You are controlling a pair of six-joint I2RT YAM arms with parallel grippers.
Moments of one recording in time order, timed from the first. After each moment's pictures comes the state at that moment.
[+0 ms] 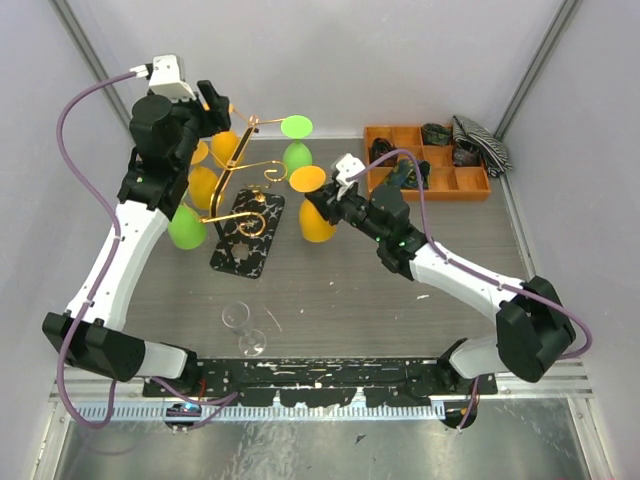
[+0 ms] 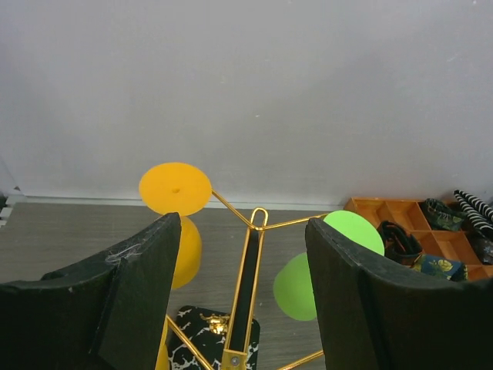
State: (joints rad) left arm -0.29 1.39 1.55 -0.12 -0.17 -0.19; right arm 0.66 1.37 0.91 0.47 -0.19 -0.02
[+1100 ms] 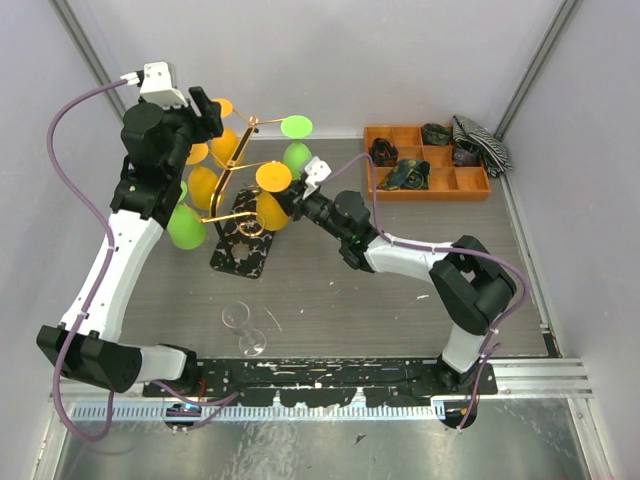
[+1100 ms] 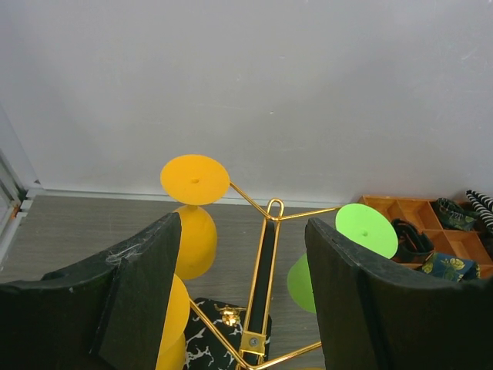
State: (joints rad) left arm -0.26 1.32 1.48 -0.12 -0.17 -0.18; right arm 0.78 1.73 1.01 0.94 -0.16 0.04
